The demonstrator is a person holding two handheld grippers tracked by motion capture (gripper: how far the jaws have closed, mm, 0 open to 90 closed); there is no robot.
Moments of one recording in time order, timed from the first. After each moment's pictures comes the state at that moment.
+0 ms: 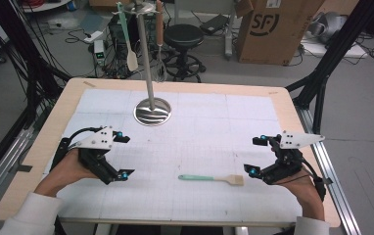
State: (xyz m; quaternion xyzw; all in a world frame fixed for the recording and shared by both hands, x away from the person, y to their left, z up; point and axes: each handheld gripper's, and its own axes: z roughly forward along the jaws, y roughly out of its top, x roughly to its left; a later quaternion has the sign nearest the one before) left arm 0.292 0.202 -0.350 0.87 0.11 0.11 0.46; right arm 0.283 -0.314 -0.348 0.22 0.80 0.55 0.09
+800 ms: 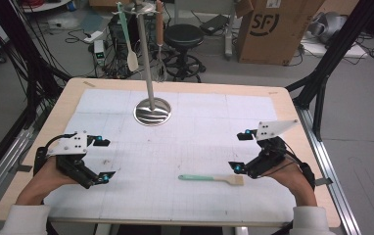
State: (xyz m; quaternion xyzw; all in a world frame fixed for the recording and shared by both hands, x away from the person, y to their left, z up) left arm 0.283 0.251 -0.364 0.84 0.14 0.11 0.51; right arm 0.302 -0.265 -0.325 0.18 0.86 0.47 0.08
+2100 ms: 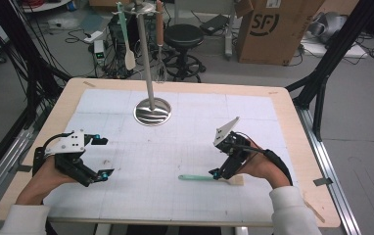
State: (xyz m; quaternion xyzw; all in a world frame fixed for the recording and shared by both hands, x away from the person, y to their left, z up) left arm 0.287 0.255 -0.368 0.84 0.16 0.11 0.51; right arm 0.333 -0.196 -0.361 0.14 0.95 0.27 0.02
